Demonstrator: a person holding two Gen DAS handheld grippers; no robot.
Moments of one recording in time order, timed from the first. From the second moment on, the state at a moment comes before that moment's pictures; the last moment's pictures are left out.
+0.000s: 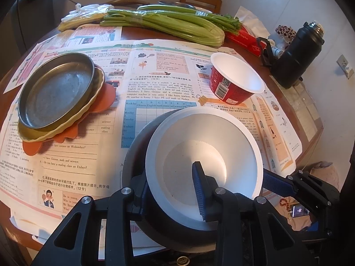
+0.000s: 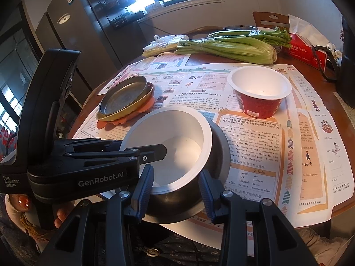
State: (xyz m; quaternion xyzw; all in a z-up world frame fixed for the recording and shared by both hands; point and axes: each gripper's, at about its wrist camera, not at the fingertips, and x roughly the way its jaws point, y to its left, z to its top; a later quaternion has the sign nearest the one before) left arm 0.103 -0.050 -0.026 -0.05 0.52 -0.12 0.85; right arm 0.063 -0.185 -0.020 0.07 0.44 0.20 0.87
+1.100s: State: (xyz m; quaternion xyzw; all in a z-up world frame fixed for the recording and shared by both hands) left arm 0.083 -0.045 0.009 -0.05 0.48 -0.12 0.87; right arm 0.059 -0.209 -0.002 0.10 0.41 0.18 0.89
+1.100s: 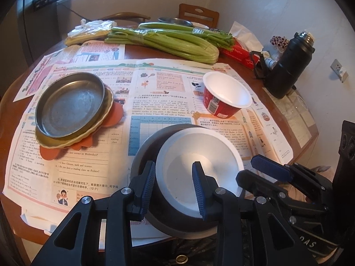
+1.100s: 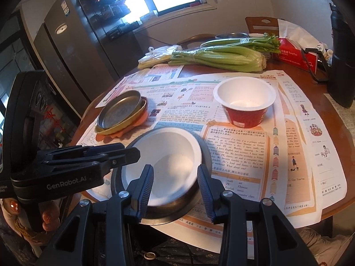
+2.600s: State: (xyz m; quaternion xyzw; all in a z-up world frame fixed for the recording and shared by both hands) left arm 0.211 -0.115 0.019 0.00 0.45 -0.20 0.87; right arm 0.144 -0.292 0.004 0.14 0.37 0.05 0.92
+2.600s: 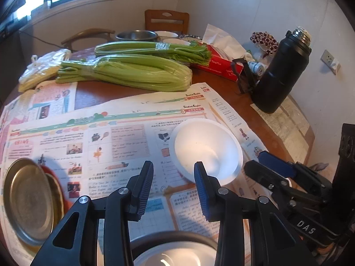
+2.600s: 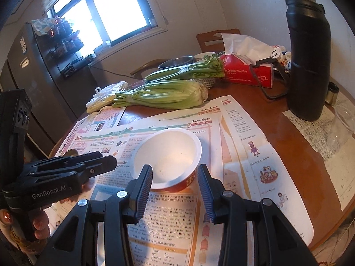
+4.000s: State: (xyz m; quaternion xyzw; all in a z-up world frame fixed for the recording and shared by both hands) left arm 0.213 -0.098 0.014 -0.02 0.46 -0.19 0.86; right arm 0.159 -0.241 -0.003 0.09 0.39 0.11 0.91
